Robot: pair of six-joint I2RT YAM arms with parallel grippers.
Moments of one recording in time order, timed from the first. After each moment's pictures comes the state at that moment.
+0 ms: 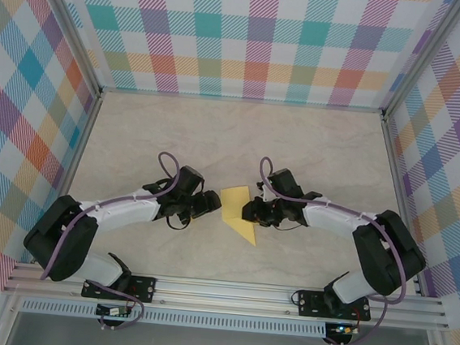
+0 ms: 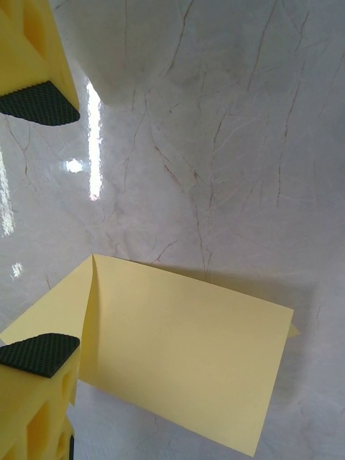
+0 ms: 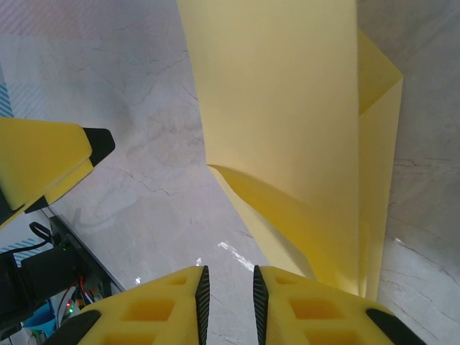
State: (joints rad) left arm -0.63 1.41 0.70 -0.28 0.17 -1.05; right arm 0.63 1.52 0.73 -0.21 -0.55 0.74
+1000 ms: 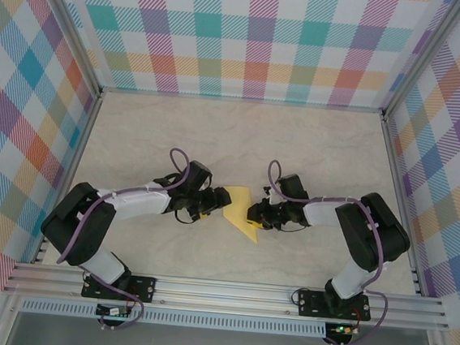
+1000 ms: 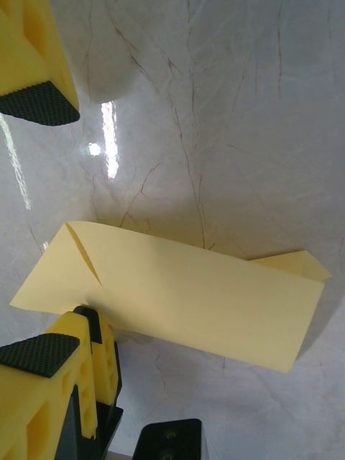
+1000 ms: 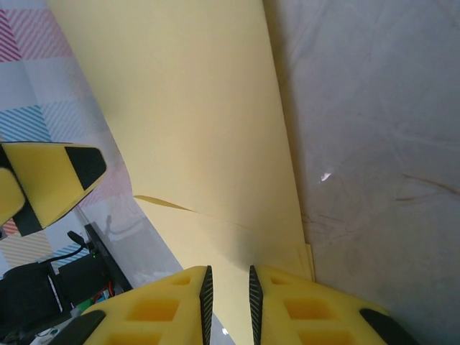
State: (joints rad) left arm -0.63 1.55 0.78 -0.21 0.28 -1.05; right arm 0.51 1.69 0.63 0.06 -0.74 0.80
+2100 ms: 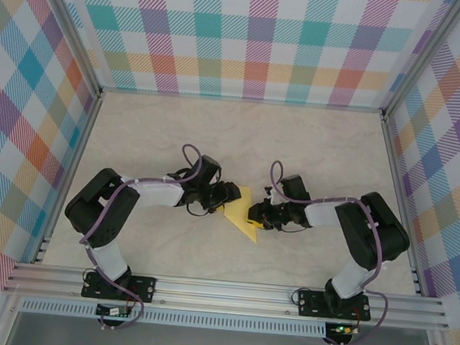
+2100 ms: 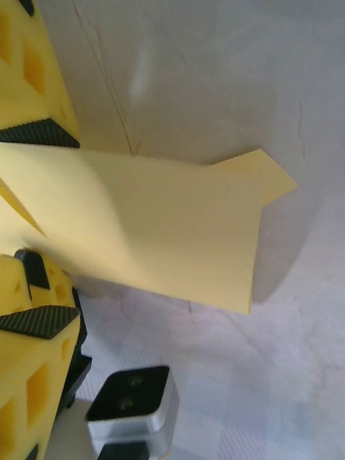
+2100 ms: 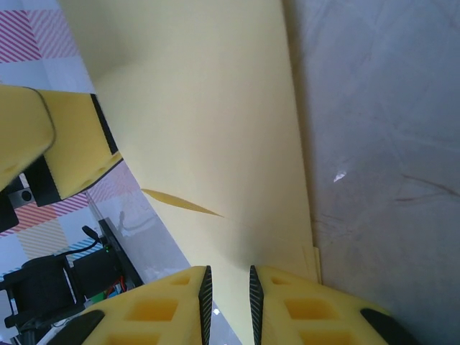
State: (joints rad) left arm -0.63 1.72 0.87 -0.02 0.38 -1.08; right arm 0.49 1.70 0.60 0.12 -0.78 0.81
